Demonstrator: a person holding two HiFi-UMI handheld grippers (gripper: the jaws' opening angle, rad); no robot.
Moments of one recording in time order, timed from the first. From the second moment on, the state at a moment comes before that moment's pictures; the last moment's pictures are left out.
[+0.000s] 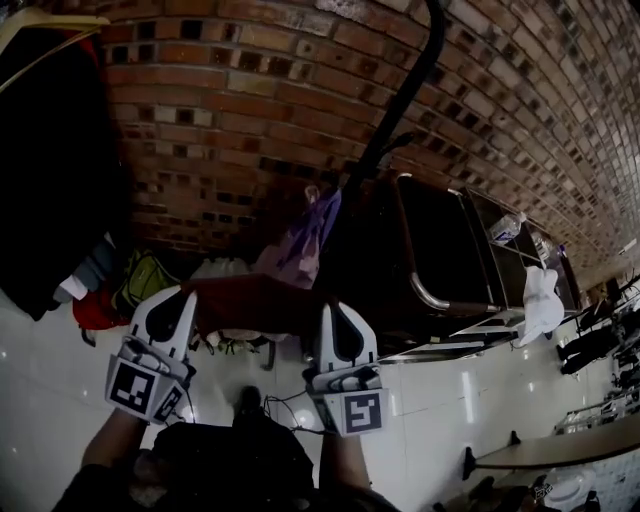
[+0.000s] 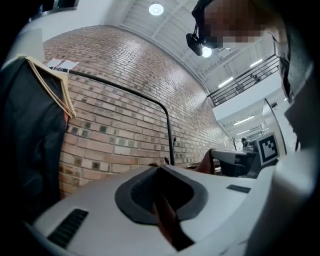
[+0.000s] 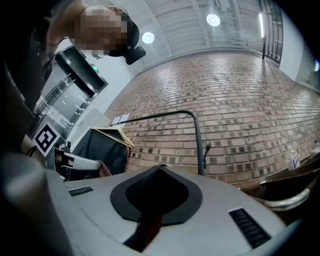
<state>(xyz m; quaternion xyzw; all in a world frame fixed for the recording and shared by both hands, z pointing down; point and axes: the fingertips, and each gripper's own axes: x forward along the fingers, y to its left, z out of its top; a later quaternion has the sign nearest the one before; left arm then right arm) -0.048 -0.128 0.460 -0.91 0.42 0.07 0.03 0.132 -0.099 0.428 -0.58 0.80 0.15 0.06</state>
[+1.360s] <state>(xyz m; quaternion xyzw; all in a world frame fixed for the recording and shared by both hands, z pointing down) 0.195 -0.224 0.375 -0.95 0.30 0.09 0.07 0.267 -0.207 0.353 -0.54 0.81 0.20 0.09</state>
